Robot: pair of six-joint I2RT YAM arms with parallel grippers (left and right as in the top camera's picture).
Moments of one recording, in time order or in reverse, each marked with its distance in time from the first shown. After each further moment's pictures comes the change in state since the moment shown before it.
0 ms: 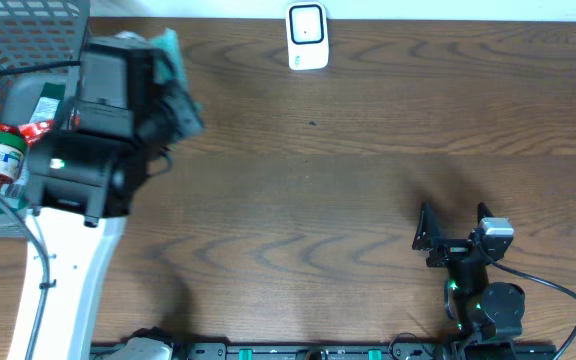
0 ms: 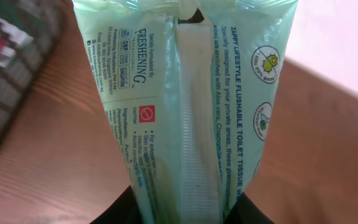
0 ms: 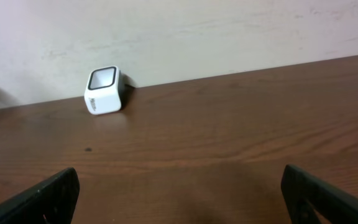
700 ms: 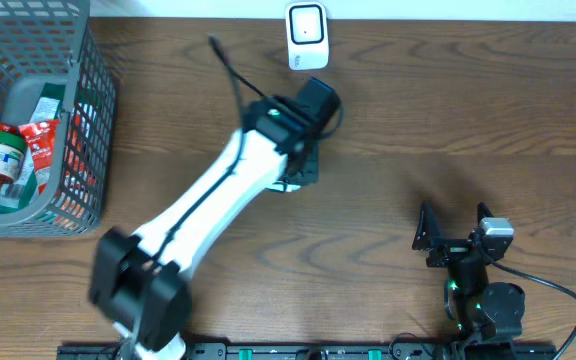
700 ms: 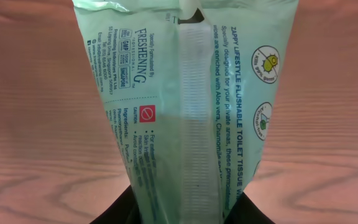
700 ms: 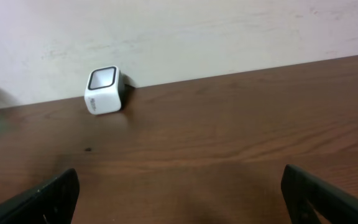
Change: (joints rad) left arm -0.385 0.477 -0.060 -0.040 -0.007 0.008; right arm 0.000 0.000 0.000 0.000 0.000 0.000
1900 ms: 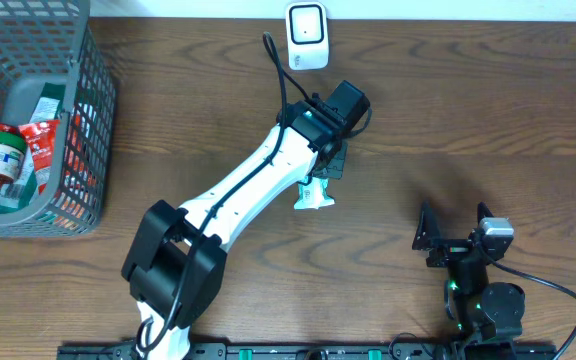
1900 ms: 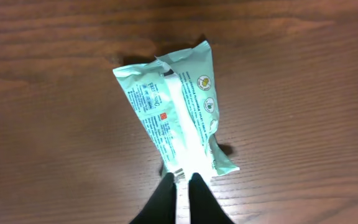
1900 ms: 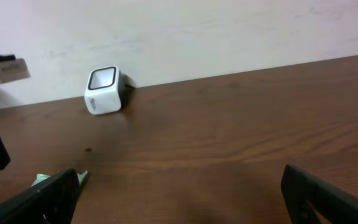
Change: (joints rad) left arm -0.054 0.147 0.052 0.170 -0.007 0.108; right arm 0.000 0.000 0.000 0.000 0.000 0.000
